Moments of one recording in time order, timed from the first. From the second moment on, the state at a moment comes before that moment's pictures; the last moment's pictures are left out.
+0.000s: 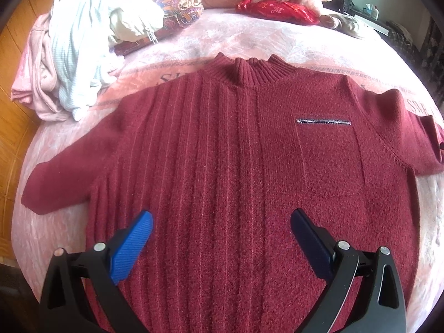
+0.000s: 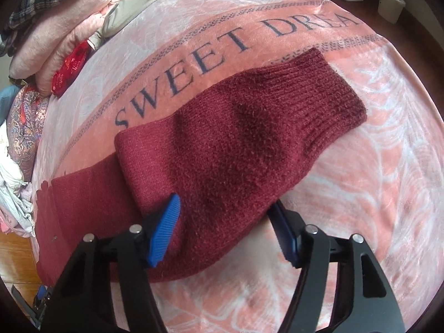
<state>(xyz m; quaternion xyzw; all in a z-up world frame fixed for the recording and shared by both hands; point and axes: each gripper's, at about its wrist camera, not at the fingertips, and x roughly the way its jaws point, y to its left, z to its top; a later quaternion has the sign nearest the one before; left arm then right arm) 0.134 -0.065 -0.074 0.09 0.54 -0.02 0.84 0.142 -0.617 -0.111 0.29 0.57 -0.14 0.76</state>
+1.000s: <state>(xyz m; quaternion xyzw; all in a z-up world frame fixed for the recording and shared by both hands) 0.145 -0.021 -0.076 0.07 0.55 0.03 0.83 0.071 -0.679 -0.121 0.45 0.48 -0.22 0.72</state>
